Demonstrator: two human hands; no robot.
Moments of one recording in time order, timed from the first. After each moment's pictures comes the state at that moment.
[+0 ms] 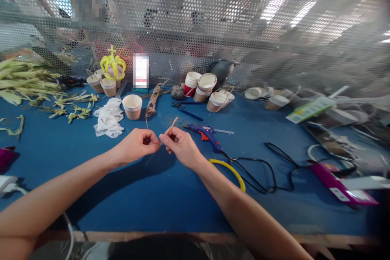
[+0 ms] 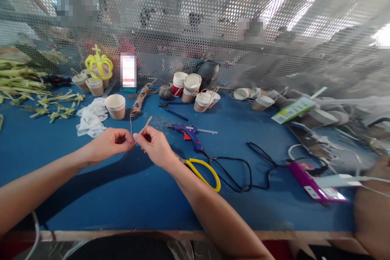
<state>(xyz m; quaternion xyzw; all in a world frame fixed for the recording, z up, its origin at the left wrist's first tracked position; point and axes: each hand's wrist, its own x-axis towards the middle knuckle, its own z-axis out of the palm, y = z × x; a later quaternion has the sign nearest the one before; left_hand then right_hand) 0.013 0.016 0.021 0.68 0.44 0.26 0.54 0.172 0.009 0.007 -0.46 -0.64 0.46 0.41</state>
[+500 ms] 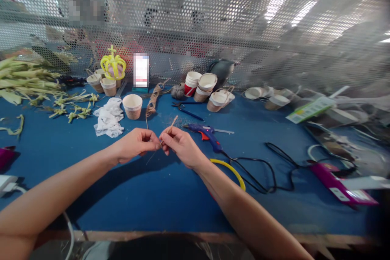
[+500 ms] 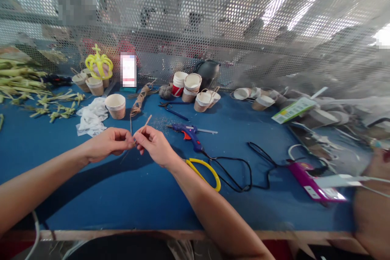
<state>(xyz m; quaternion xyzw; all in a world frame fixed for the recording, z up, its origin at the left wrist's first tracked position) 0.011 0.019 0.024 0.61 0.41 0.24 0.63 0.171 0.008 0.008 -0.39 -0.59 0.56 0.42</state>
